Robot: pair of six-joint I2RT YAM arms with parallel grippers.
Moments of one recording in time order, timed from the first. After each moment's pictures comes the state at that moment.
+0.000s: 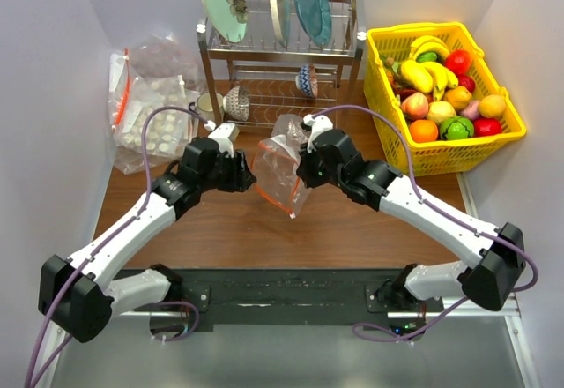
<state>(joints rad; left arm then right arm) -0.51 1.12 0.86 -0.35 0.12 -0.42 0.81 1.30 1.16 -0.45 0.15 0.36</state>
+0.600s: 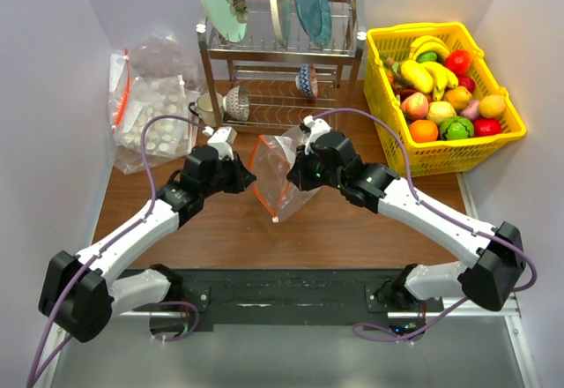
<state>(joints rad) -0.51 1.12 0.72 -0.10 0.14 -0.53 0.81 1.30 1.11 -0.36 0.02 0.46</state>
